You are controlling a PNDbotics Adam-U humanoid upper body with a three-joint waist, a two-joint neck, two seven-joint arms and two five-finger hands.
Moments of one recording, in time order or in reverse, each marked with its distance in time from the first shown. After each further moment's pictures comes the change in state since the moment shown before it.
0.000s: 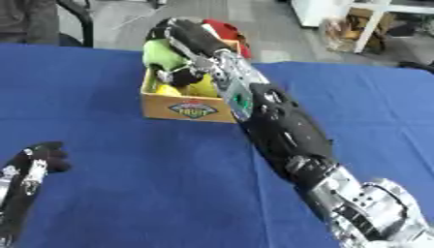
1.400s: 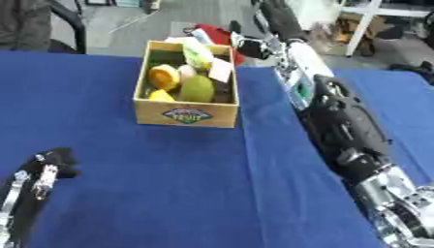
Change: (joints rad) left arm 0.025 0.001 0.010 0.000 -0.002 0.000 0.011; right arm 0.125 -0.222 -0.025 -0.176 -0.166 0.116 -0.161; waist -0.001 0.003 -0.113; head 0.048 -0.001
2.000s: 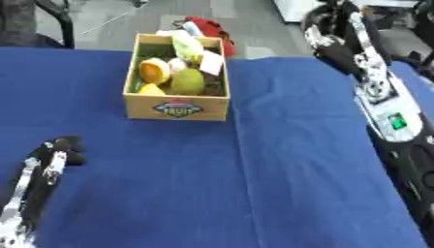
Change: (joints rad) left arm 0.009 0.001 0.018 0.000 -0.003 -0.001 0.021; right arm 0.437 -0.110 -0.014 -0.449 -0.779 -0.106 0.148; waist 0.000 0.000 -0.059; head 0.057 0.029
